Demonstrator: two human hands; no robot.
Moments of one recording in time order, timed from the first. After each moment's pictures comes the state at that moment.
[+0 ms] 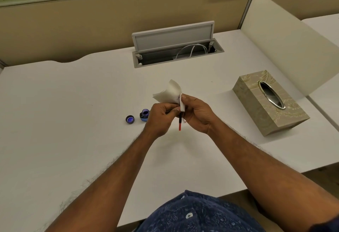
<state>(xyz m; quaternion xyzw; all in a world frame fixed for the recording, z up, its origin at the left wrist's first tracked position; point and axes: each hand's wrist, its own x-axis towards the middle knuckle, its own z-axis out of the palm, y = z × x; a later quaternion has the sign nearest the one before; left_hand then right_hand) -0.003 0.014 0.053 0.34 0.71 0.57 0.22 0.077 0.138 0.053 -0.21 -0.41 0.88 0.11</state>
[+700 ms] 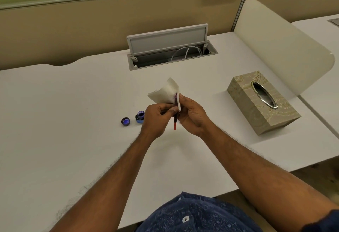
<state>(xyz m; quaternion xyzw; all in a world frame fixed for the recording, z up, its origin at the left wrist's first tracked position) 0.001 0.016 0.054 0.33 0.72 0.59 0.18 0.077 0.130 0.051 -0.23 -0.39 0.88 0.16</state>
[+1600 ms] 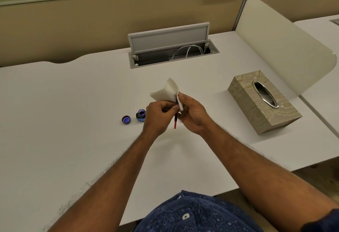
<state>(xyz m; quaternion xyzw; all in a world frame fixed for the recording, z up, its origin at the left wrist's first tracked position) 0.005 0.020 0.058 0.29 0.76 0.55 0.16 0.078 0.132 0.053 -0.24 -0.41 0.87 0.16</state>
